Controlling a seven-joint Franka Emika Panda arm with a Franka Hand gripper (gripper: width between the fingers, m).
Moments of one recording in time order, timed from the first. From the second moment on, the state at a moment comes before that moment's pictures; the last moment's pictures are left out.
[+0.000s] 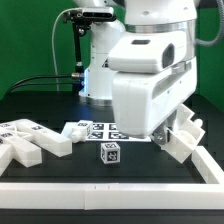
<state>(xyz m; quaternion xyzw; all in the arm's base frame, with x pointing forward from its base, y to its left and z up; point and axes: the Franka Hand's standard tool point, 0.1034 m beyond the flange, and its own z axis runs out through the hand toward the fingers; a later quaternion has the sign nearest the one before) 0.611 0.050 0.090 -0.88 -0.47 0.01 0.06</state>
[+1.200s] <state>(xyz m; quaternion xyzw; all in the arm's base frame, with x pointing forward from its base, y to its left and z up) 0.605 0.047 0.035 -0.75 -0.66 -0.05 0.06</state>
